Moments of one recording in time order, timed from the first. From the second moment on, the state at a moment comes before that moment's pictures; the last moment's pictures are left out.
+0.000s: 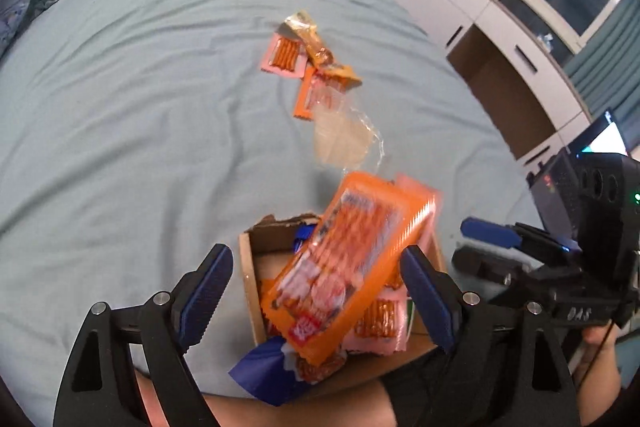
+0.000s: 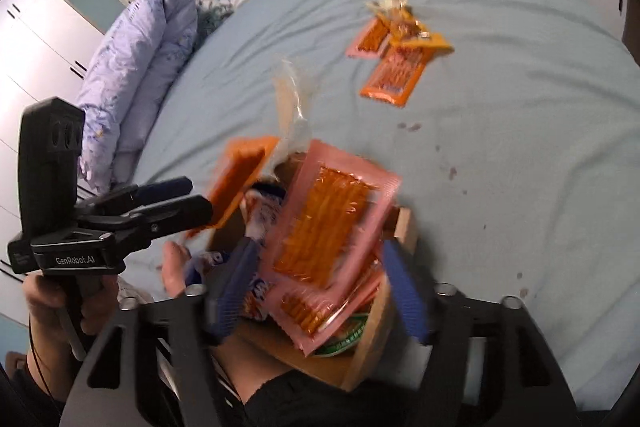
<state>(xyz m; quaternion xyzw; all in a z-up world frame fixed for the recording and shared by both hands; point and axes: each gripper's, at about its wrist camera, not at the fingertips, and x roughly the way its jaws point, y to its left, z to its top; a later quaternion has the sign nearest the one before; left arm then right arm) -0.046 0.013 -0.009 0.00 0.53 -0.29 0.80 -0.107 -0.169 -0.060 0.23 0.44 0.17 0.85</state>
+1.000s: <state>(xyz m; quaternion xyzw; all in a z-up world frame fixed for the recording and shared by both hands) -0.048 0.014 0.016 0.09 0.44 -0.18 0.88 -0.069 -0.214 -0.036 0.15 0.40 0.00 0.90</state>
